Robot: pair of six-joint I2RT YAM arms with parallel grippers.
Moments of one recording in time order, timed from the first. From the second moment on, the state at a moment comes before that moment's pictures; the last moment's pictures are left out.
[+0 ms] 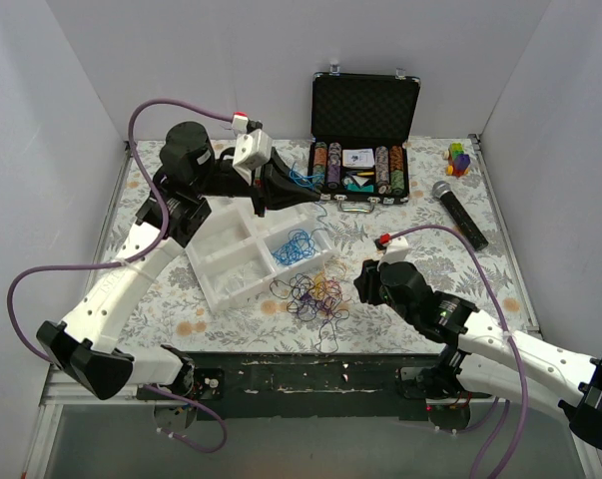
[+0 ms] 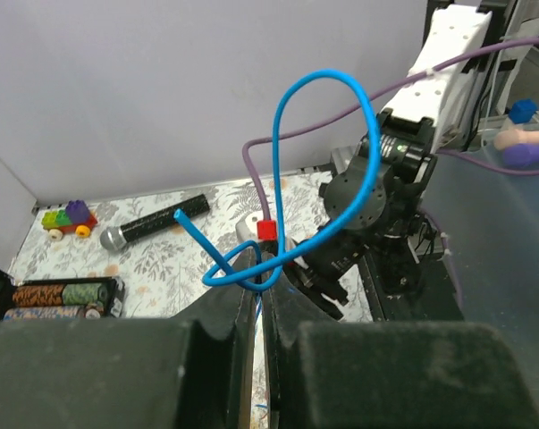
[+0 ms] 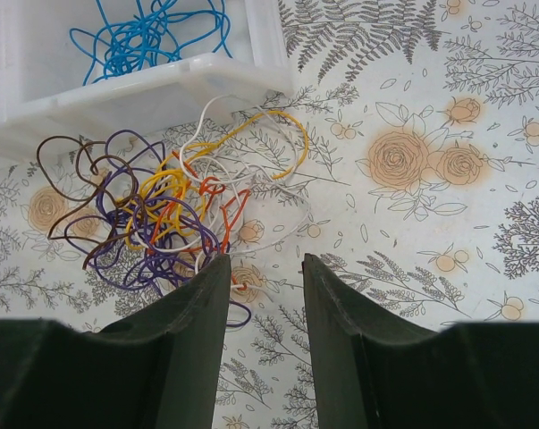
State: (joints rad) left arm -0.55 1.30 1.48 -0.11 1.09 0.08; right arm 0.95 0.80 0.48 -0.24 0.38 0.49
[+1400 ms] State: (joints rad) left arm -0.55 1.21 0.94 0.22 0.60 0.41; right arm 0.92 0.79 0.49 -0.23 0.35 0.49
